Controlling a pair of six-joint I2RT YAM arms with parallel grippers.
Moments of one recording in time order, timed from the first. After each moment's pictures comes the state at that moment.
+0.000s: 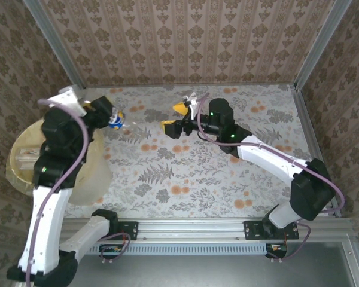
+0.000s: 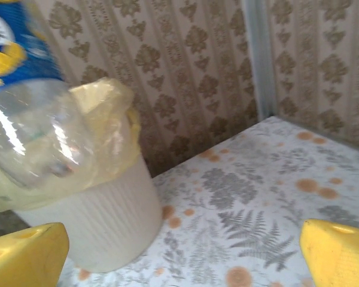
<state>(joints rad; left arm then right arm) -0.28 0.84 1.35 -0.65 -0.12 -0.48 0.63 1.50 1.14 0.28 -0.44 0.21</state>
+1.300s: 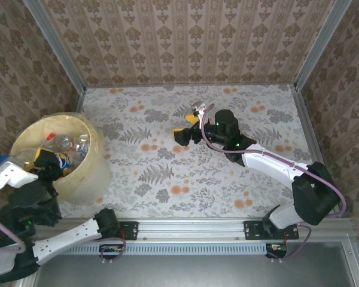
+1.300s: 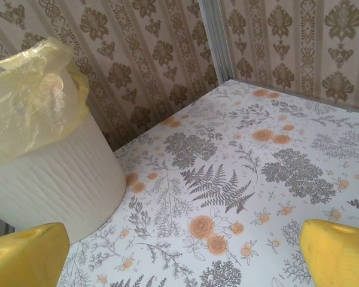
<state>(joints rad) -1.13 0.23 1.09 -0.99 -1.53 -0.57 0.60 1.45 0.95 0.33 -0.38 0.21</state>
